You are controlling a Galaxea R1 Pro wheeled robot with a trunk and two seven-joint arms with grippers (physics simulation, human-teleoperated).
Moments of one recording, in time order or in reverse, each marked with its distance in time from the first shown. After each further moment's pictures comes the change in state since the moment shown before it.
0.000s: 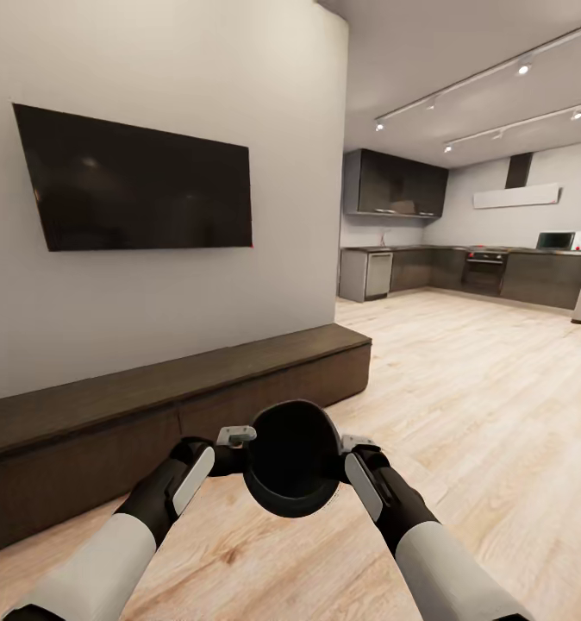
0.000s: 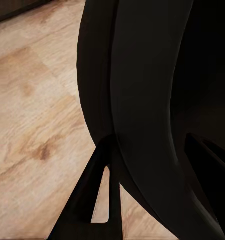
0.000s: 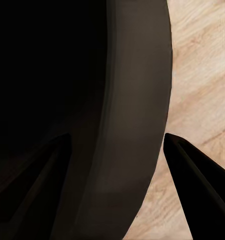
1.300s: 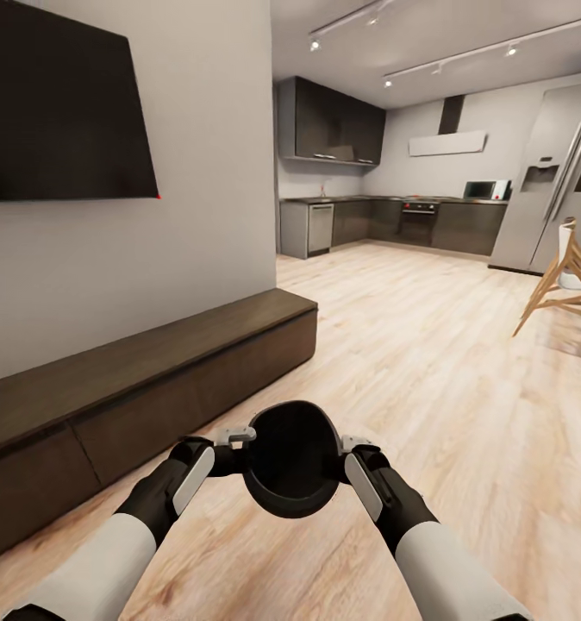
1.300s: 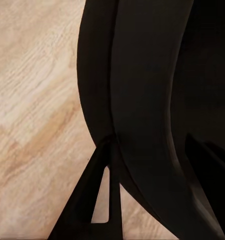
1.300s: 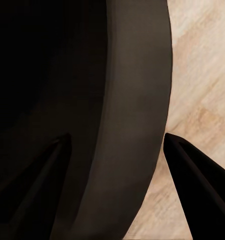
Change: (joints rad) left arm 0.000 0.000 0.001 0.001 -0.002 0.004 0.000; right arm 0.000 0.000 0.000 0.004 -0.003 0.001 0.000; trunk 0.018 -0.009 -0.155
